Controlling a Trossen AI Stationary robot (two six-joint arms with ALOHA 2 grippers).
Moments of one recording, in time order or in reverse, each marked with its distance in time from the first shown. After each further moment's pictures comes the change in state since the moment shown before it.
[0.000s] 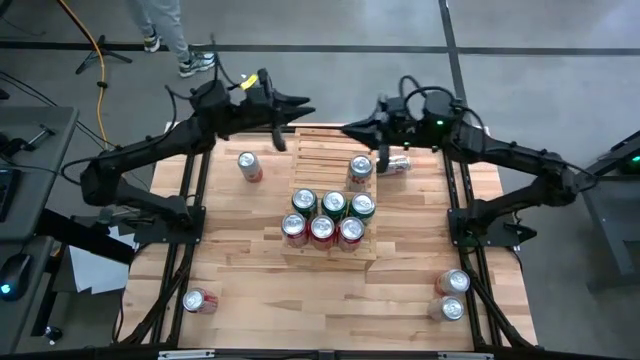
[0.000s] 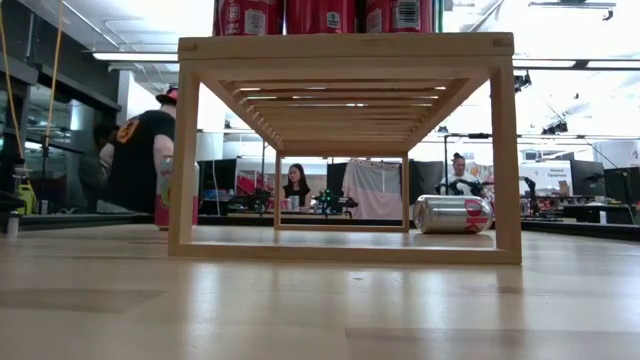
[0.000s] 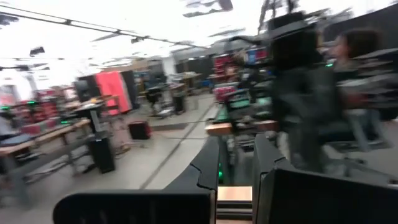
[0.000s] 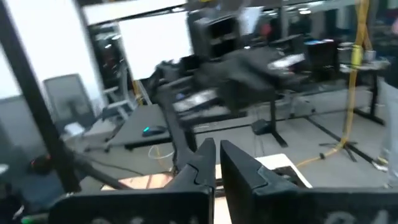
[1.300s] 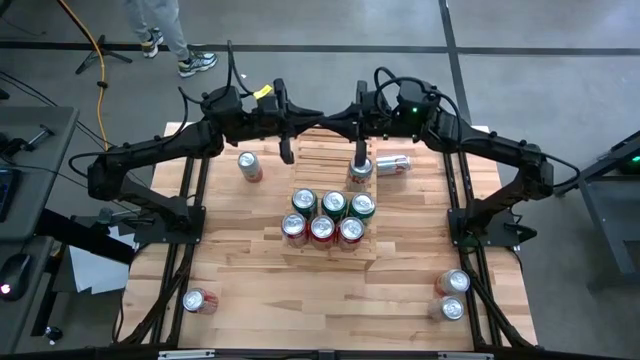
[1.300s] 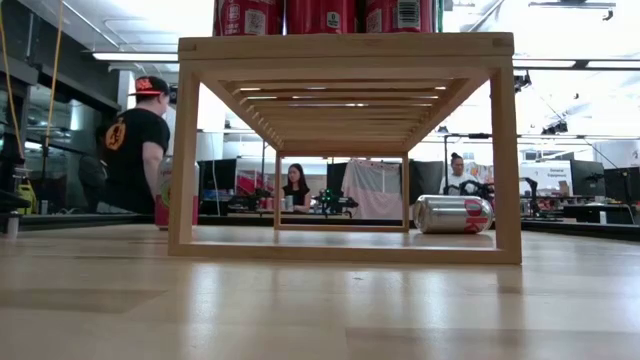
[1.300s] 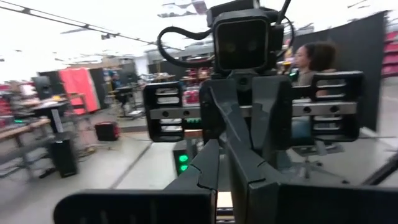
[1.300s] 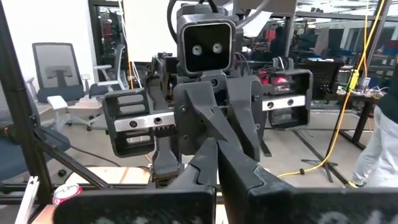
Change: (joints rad) left arm -0.147 0.059 0.059 -0.014 0.021 -0.054; right arm -0.045 0.190 0.235 -0.077 -0.017 -0.193
